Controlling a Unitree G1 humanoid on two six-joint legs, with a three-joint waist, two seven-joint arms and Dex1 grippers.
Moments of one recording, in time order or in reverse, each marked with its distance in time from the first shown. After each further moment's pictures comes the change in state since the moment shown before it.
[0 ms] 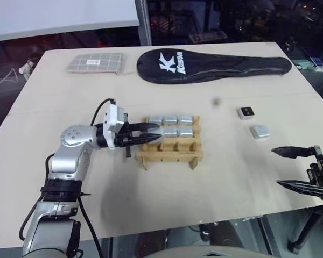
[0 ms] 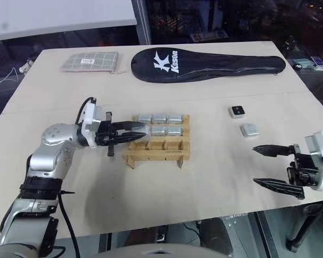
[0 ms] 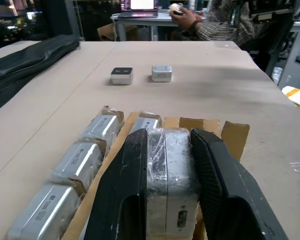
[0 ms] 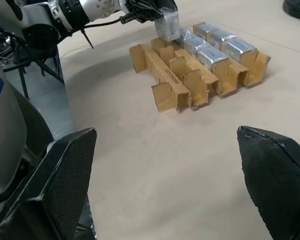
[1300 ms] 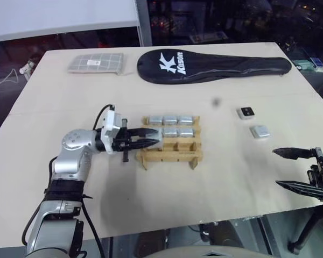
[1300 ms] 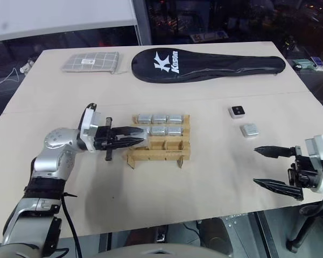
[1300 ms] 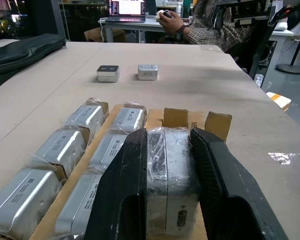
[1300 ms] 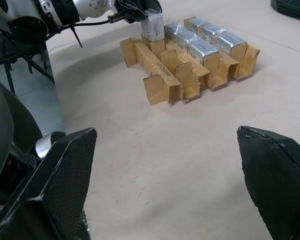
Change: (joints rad) left arm 0.000 -0.027 0.013 0.114 -0.008 -0.058 -0.096; right arm 0.002 0.052 -0.038 -0.015 -0.069 0.023 -0.002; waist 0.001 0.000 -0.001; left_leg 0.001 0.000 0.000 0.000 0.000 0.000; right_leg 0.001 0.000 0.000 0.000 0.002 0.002
